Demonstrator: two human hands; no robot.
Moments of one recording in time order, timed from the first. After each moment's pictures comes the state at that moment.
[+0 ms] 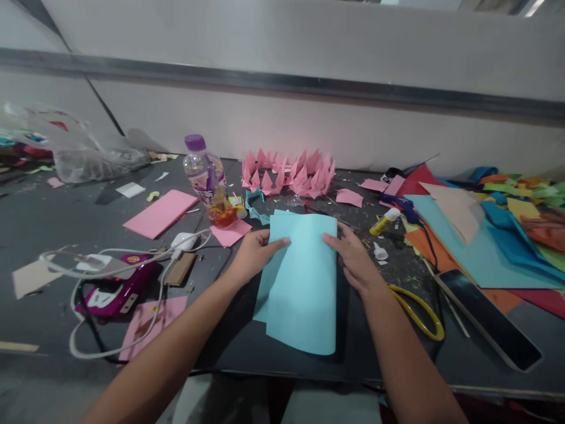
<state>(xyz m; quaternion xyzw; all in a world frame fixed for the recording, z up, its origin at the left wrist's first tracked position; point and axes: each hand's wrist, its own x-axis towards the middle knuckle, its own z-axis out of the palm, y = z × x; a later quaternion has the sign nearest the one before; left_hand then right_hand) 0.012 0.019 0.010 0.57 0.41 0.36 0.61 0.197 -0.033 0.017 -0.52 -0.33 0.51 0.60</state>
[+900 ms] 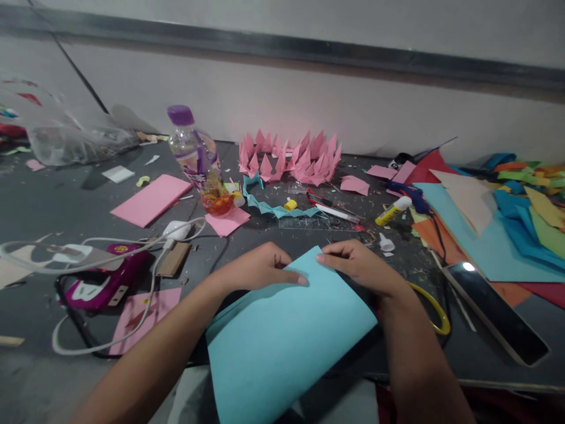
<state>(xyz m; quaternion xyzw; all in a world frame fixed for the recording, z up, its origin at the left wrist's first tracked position) 0.003 0.007 0.025 0.77 0.28 0.05 0.57 0.208 -0.053 0.033 -0.56 -0.55 0.53 0.31</state>
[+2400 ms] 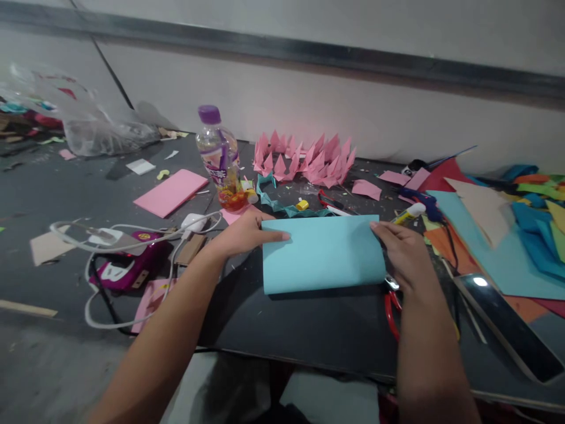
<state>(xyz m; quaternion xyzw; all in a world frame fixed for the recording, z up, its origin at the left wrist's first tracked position) -0.029 0.039 0.032 0.74 0.39 0.20 0.52 0.241 -0.044 0.021 -0.68 -0.34 0.30 0.57</state>
